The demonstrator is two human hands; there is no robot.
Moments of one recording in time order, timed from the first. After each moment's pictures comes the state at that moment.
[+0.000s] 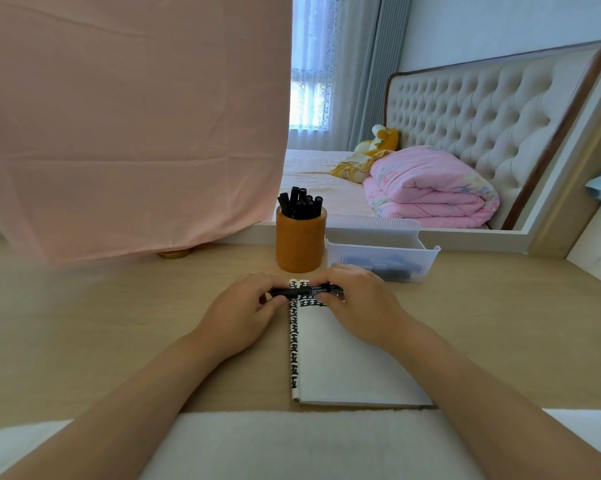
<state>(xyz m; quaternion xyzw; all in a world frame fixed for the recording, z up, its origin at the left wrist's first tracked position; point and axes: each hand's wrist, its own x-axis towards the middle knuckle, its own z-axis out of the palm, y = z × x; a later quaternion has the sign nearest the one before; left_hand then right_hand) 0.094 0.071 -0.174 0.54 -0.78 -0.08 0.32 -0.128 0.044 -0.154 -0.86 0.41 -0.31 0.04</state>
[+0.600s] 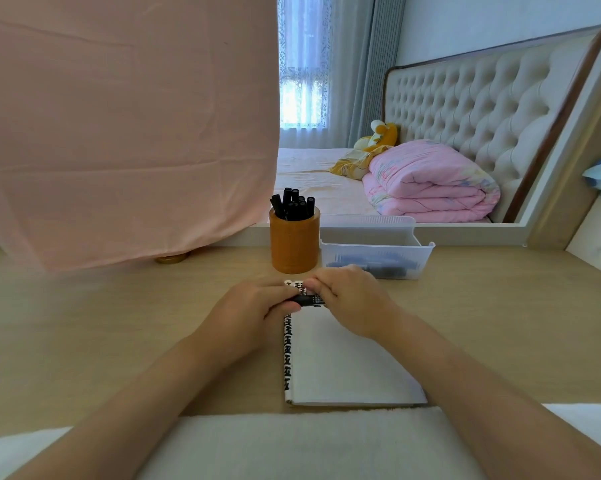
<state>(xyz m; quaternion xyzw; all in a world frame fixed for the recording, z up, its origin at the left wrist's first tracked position) 0.080 0.083 -0.153 0.44 -0.85 0.01 0.30 -0.124 0.044 -0.145 -0.87 0.42 -0.26 0.05</state>
